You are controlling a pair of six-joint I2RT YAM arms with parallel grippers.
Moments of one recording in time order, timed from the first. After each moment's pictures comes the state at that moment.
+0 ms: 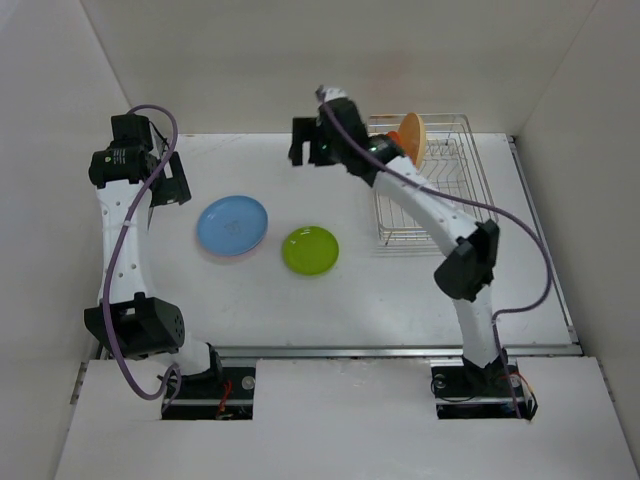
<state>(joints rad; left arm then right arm) 0.17 1.49 1.74 -1.23 -0.23 -0.11 0.73 2.20 2.26 -0.63 0.07 0.47</state>
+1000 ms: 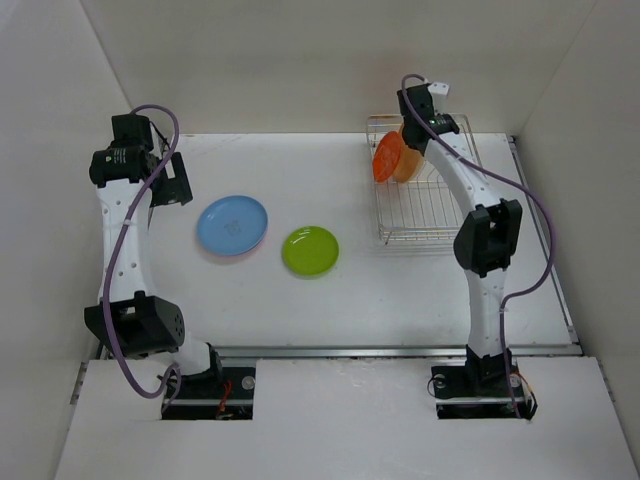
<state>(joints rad) 0.17 1.50 1.74 -1.23 -0.20 -0.09 0.30 2.23 2.26 -0.77 0.64 0.38</state>
